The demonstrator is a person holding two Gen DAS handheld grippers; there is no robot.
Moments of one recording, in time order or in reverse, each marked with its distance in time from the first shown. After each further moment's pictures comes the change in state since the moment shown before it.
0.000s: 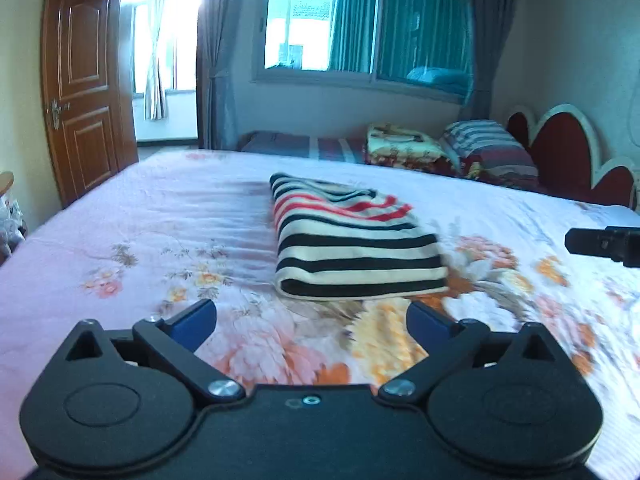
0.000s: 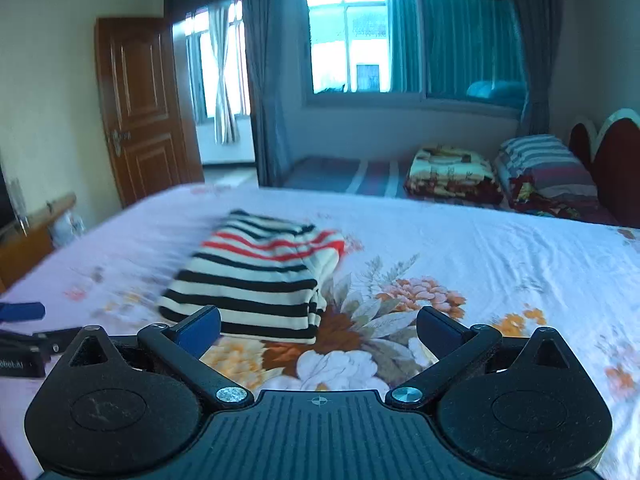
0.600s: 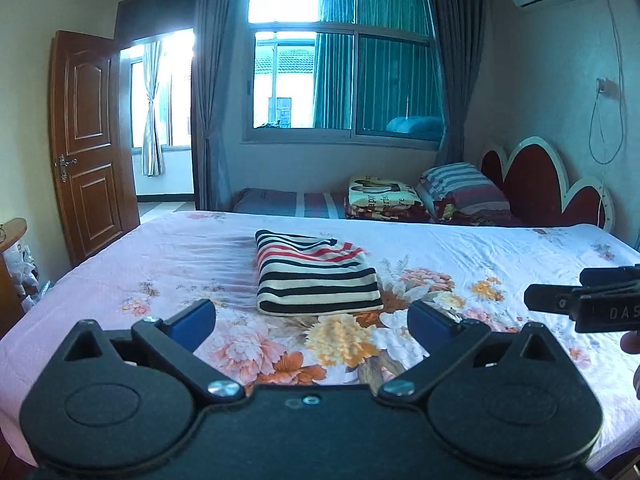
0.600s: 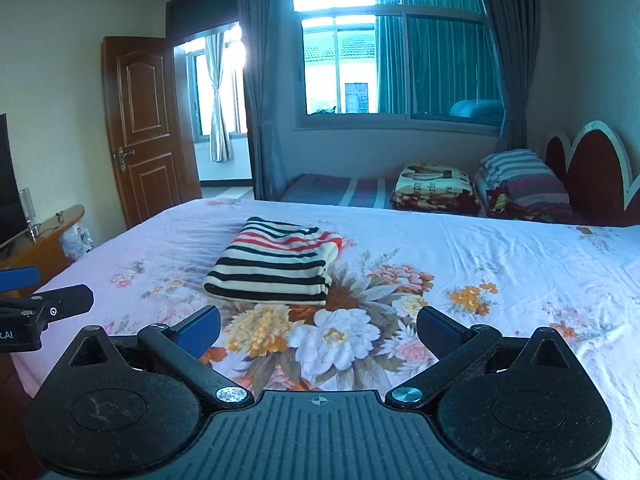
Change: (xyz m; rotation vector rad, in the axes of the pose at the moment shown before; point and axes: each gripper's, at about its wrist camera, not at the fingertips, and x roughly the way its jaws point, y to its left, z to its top) left arm -0.132 -0.040 -0.015 0.042 -0.150 -0.018; right arm -0.153 0.041 -0.038 0.005 -0.052 -0.028
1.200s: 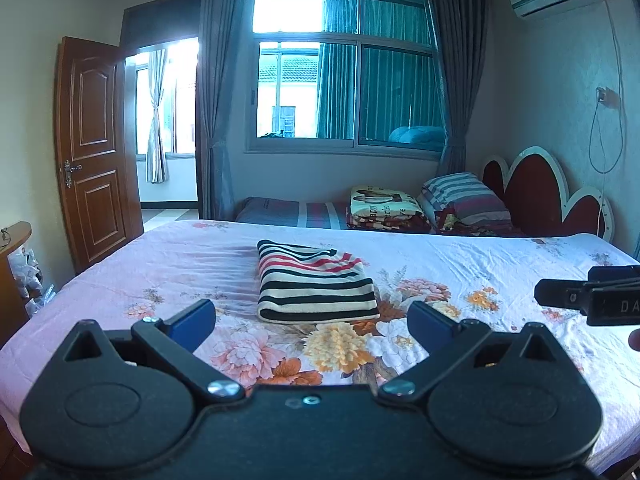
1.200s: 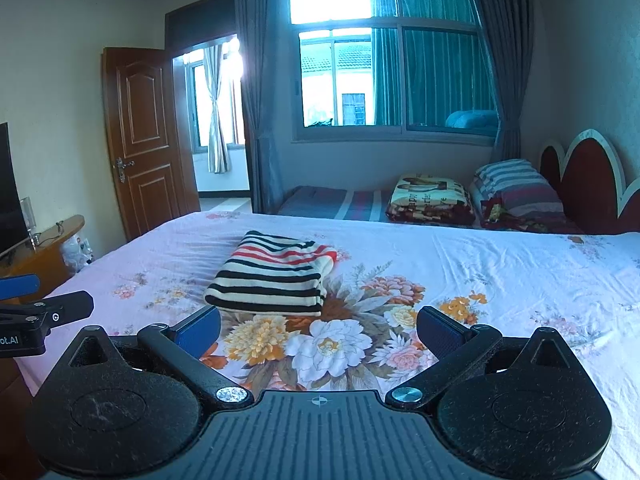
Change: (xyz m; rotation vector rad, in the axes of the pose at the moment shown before) left arm -0.015 -0.007 0.001 -0.009 -0.030 0.016; right arm -0.020 -0.005 0.008 0.000 -0.035 -0.005
